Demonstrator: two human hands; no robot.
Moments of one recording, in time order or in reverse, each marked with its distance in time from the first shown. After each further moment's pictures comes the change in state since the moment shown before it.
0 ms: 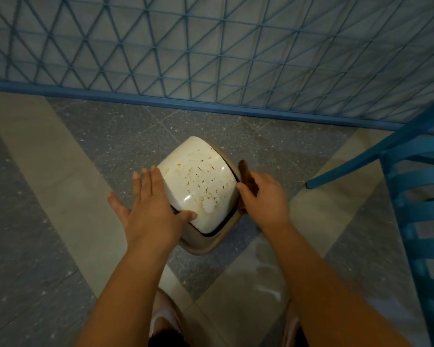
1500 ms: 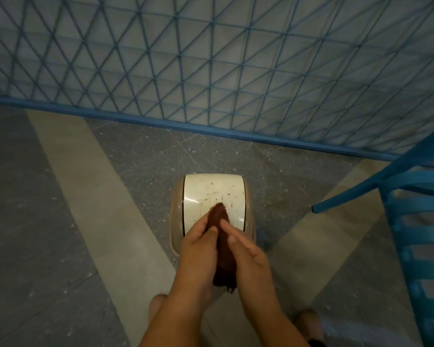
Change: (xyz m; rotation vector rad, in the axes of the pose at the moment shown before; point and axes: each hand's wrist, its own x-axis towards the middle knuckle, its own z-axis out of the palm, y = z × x) left_hand -0.082 0.041 -0.043 -1.527 -0.331 -0.390; right_hand -0.125 -0.097 -0.024 1.009 -0.197 0.255
